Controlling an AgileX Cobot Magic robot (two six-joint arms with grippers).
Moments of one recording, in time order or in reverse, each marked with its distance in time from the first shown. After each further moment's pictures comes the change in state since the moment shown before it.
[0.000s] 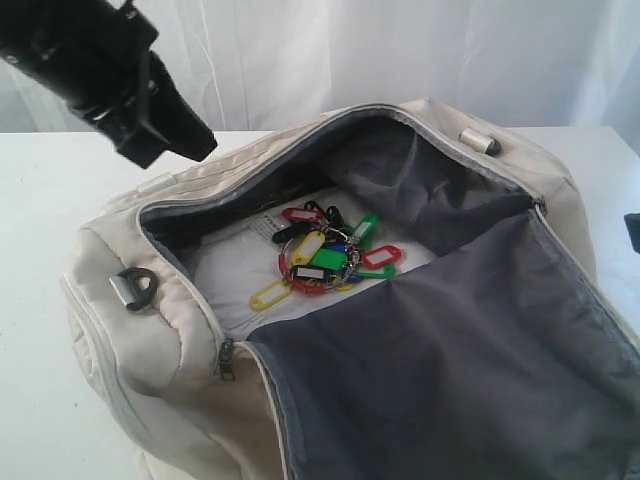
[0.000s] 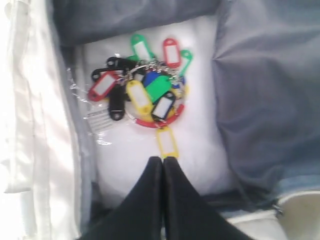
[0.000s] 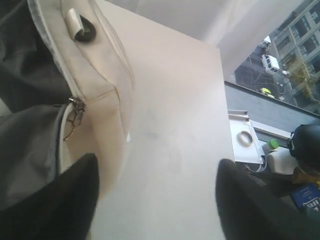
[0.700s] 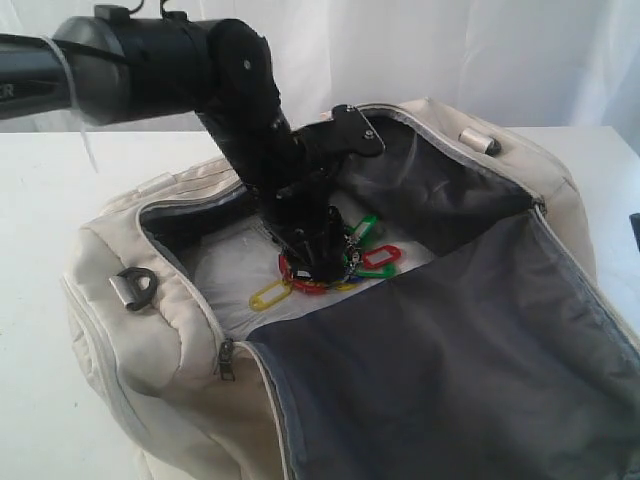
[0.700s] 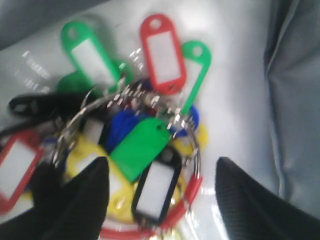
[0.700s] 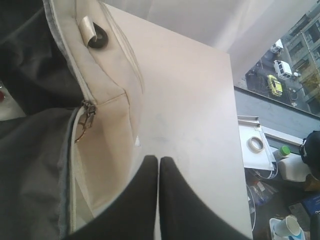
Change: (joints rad) left arm -0.217 0.509 -0.197 0.143 -0.131 -0.034; right arm 0.000 -0.022 0.000 0.025 -0.021 -0.019
